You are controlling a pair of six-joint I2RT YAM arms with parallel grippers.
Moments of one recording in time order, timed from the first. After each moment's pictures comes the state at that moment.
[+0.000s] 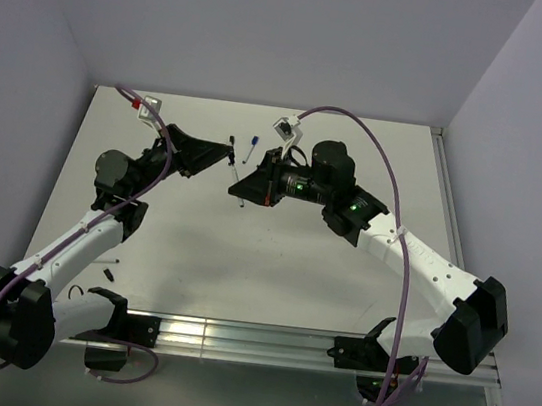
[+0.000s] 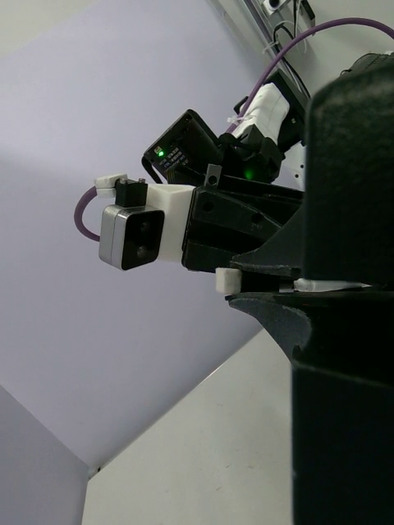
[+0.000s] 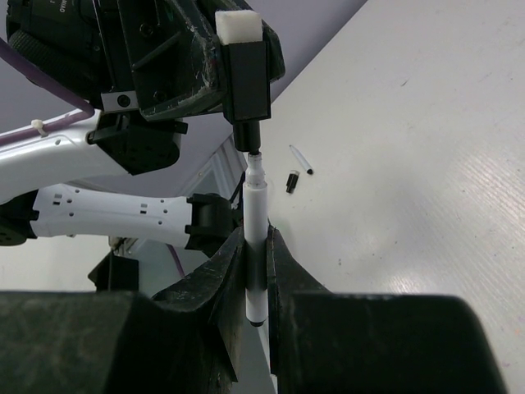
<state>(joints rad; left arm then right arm) -0.29 1.11 0.66 0.90 0.66 -1.22 0.74 1.33 1.13 0.03 -0.56 0.64</state>
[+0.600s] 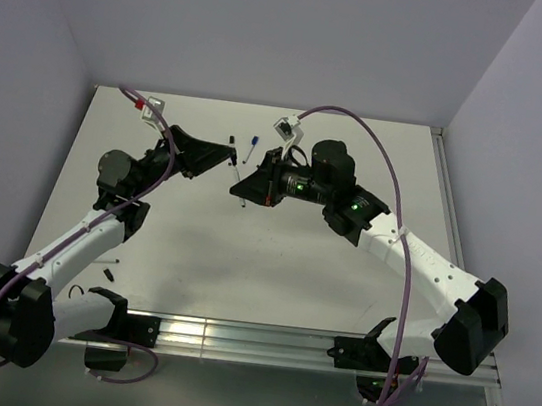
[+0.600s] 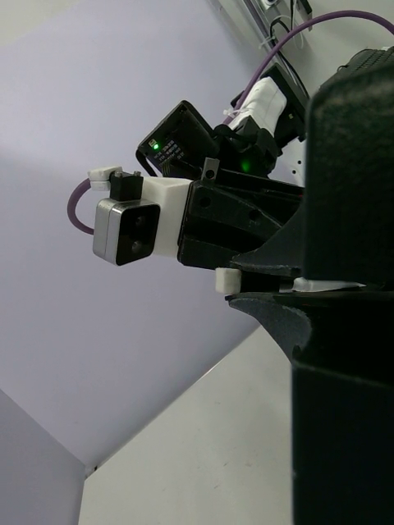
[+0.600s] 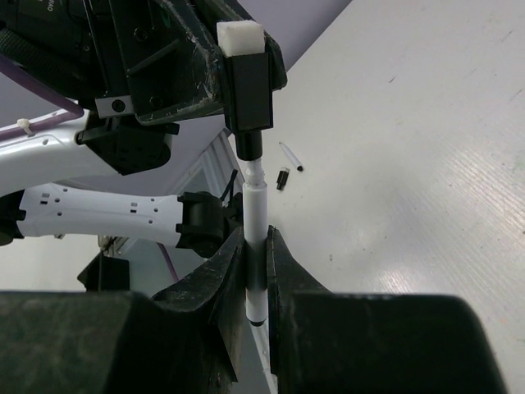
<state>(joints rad) -0.31 1.12 0.66 0.90 0.66 -1.20 0.74 1.33 1.14 -0.01 -0.54 0.62</state>
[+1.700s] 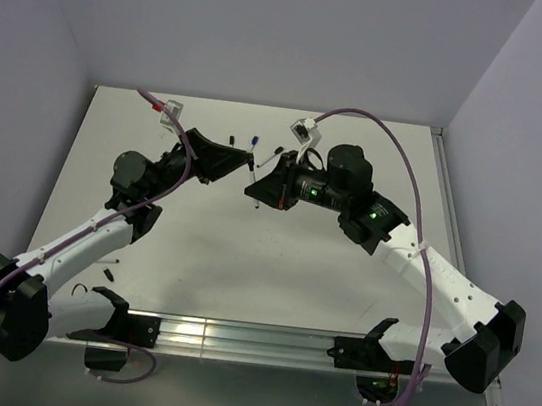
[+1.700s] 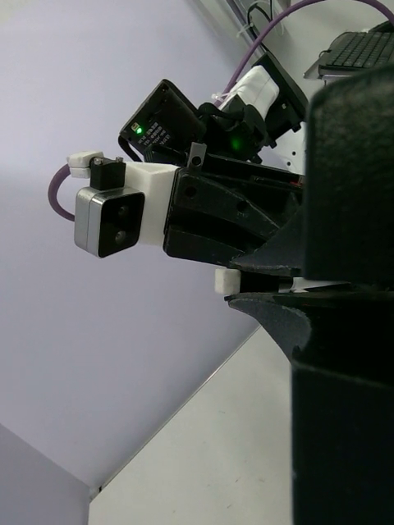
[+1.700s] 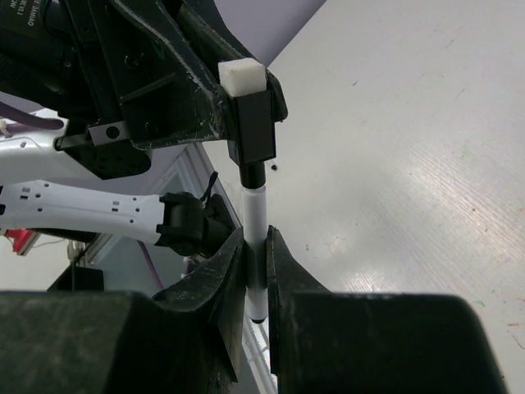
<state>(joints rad) -0.45 1.14 0.70 0.88 0.59 -1.10 0.72 1.22 1.14 -0.13 -0.46 0.56</state>
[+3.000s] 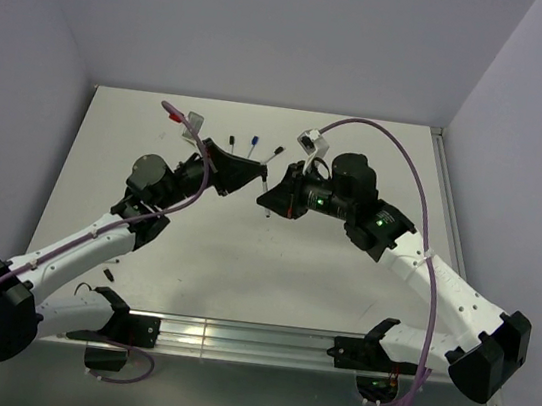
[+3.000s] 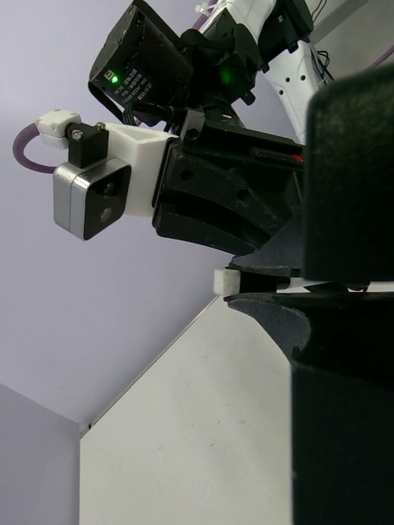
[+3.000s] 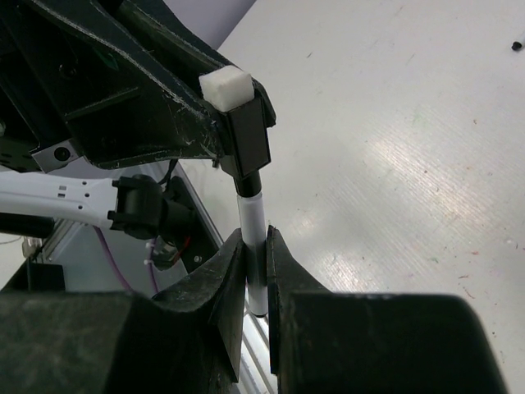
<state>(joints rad) -0.61 1.12 0.73 0.65 0.41 -0.82 0.69 1.16 1.07 -0.21 -0.41 0.48</state>
